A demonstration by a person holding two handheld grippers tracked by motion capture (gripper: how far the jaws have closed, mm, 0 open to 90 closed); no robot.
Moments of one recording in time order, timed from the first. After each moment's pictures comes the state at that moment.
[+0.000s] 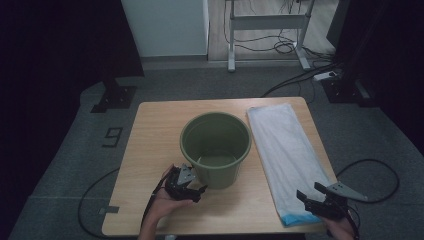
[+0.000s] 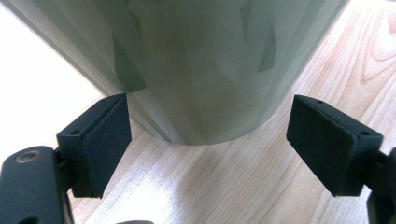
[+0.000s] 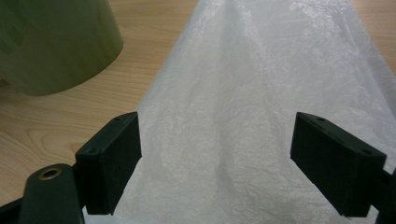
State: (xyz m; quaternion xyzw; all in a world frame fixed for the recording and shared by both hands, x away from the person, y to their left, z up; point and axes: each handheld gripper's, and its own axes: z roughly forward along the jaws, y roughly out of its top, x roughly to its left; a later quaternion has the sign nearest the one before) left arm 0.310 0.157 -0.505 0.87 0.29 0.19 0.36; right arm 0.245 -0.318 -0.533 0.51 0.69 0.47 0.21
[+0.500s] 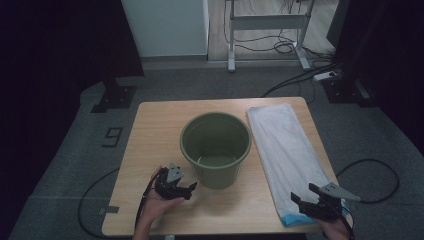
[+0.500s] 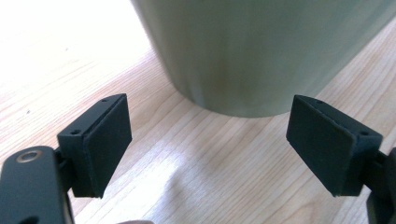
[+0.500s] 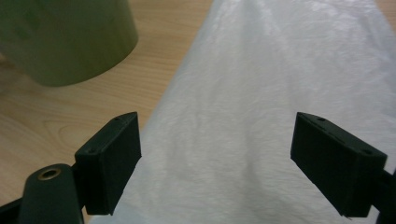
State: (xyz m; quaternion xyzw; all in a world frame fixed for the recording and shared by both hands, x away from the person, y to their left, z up) left arm 0.310 0.187 -0.506 0.84 0.36 0.20 0.35; right arm 0.241 -0.295 -0.528 0.50 0.71 0.46 0.21
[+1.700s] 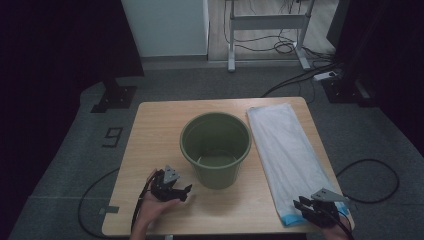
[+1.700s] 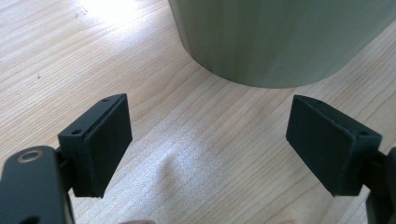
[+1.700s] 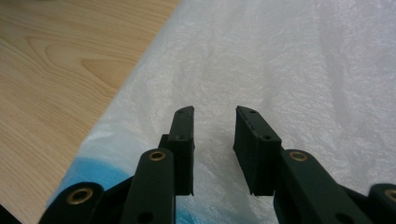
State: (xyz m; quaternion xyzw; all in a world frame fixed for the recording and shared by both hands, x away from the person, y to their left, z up) left arm 0.309 0.198 -0.515 0.84 0.37 0.20 0.33; right arm 0.234 -0.295 -0.543 0.48 0.77 0.38 0.18
